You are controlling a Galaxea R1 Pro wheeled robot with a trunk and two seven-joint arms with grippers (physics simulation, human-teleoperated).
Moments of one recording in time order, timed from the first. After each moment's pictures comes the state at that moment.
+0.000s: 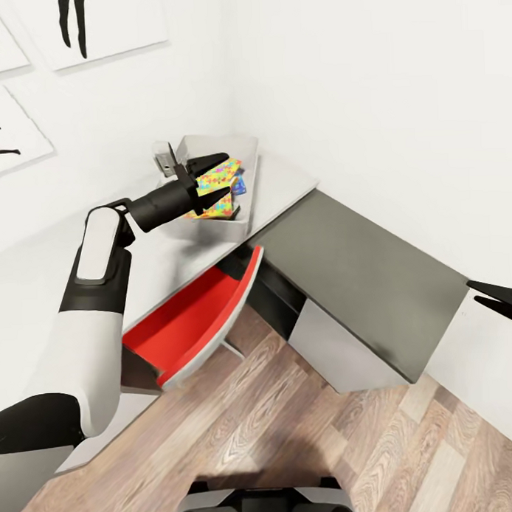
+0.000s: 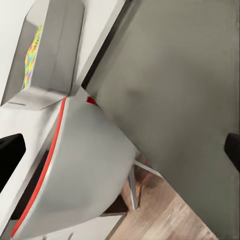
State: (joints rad) left arm -1.22 -0.02 0.02 -1.19 1.25 1.04 -0.25; right arm -0.33 -0.66 -0.54 -1.61 -1.18 1.04 0.43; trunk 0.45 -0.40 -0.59
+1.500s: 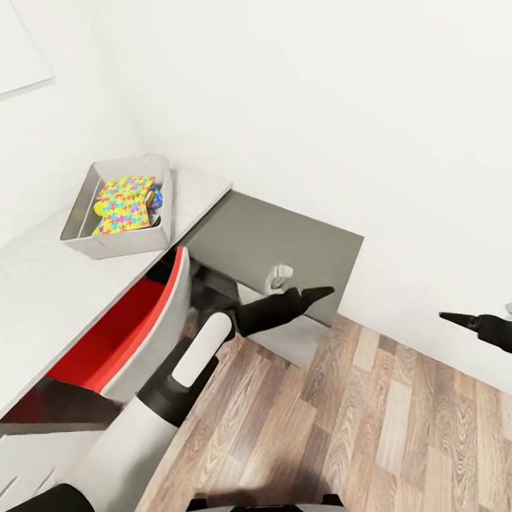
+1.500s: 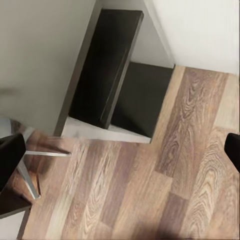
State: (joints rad) left arm -0.84 -0.13 -0.54 -1.23 1.23 0.68 -0.11; right arm -0.34 -0.65 -0.38 -1.61 -1.02 1.04 0.10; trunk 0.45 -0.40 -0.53
